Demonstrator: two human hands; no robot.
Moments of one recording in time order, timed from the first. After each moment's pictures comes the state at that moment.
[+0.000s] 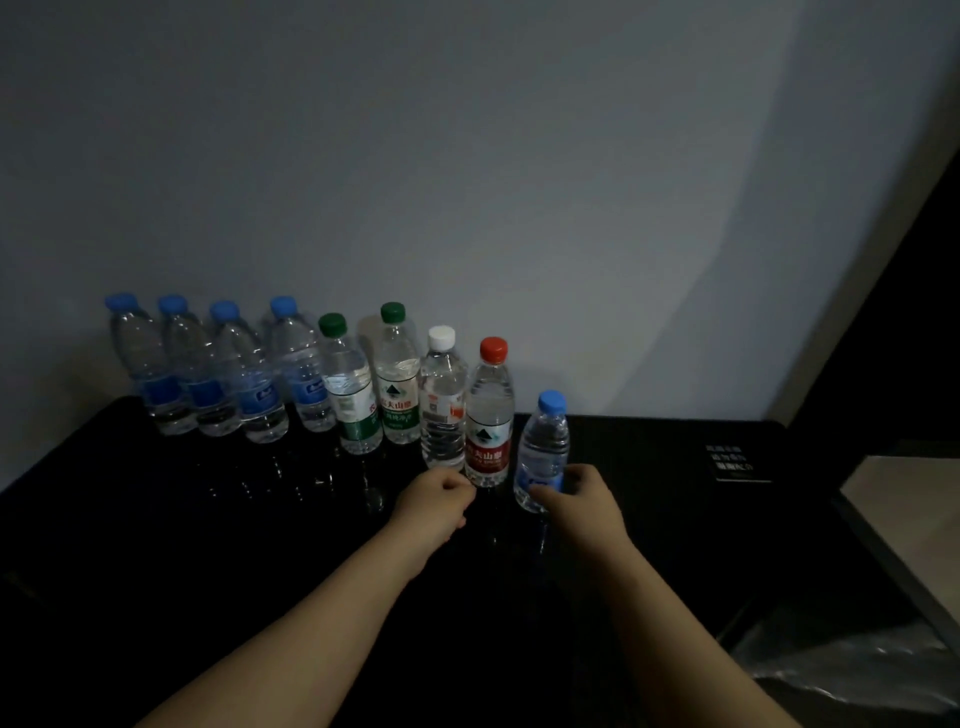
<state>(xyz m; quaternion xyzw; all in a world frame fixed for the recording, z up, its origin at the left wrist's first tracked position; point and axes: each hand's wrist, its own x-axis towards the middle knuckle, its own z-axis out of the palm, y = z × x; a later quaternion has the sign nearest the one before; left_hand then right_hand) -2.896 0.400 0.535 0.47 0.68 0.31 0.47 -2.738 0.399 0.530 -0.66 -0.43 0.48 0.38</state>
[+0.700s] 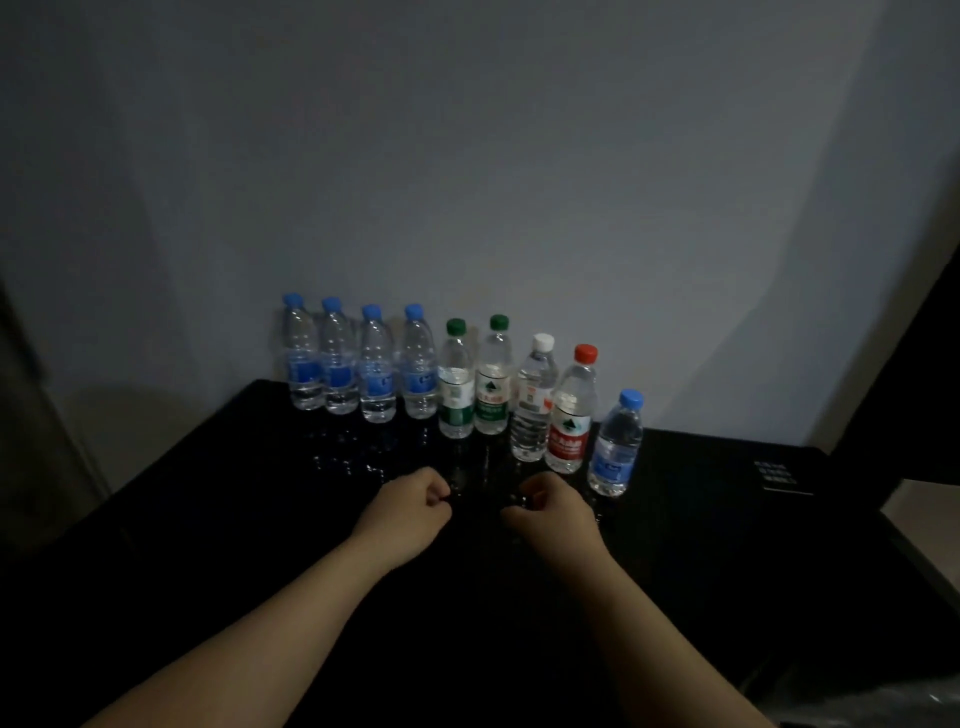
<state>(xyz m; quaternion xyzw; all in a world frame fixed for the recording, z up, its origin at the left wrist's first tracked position) -3.044 0.276 0.557 0.59 0.70 0.24 0.30 -2.871 0.281 0.568 -0.63 -0.61 0.41 0.26</state>
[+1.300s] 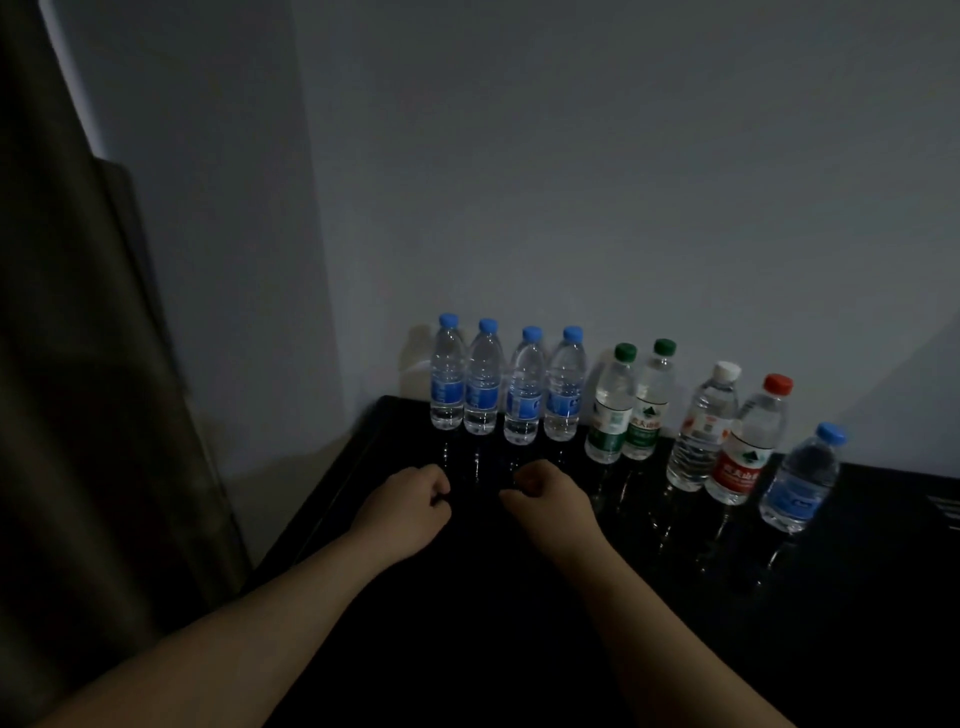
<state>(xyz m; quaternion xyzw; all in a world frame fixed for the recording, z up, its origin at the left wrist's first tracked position) -3.296 0.278 0.558 0.65 0.71 0.21 0.18 -3.125 0.285 0.581 -0.60 -0.67 0.34 0.28</state>
